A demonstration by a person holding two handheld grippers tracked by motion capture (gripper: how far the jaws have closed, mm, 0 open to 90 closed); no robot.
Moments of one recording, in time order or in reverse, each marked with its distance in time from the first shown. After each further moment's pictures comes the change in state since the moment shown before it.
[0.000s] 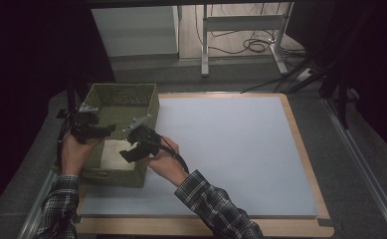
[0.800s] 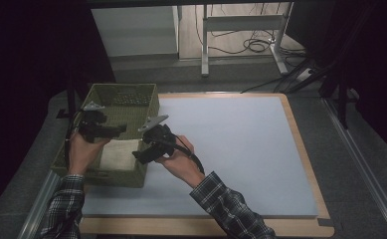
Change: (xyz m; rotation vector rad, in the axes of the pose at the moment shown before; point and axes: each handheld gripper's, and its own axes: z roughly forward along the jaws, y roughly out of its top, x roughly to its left) left arm -0.023 0.012 0.000 -0.037 -0.143 -0.003; right arm -0.016 -0.019 -0.033 -0.022 -0.034 -0.028
